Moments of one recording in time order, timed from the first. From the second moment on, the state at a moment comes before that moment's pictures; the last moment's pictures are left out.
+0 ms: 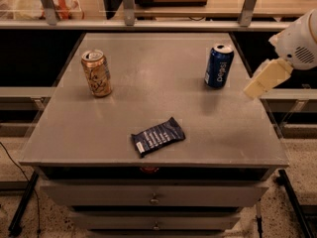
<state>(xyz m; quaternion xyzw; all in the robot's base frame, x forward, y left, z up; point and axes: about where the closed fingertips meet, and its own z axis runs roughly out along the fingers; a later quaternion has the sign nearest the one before) 0.537 -0.245 0.946 -0.45 0.84 0.02 0.31</state>
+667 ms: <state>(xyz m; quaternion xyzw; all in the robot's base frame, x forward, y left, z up) 0.590 -0.204 0.921 -0.44 0.82 0.08 0.36</state>
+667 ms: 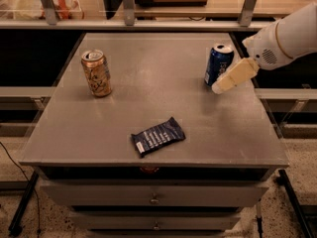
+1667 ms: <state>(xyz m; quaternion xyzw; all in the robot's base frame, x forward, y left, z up) 0.642 -0.188 0.876 -0.40 0.82 0.12 0.39</state>
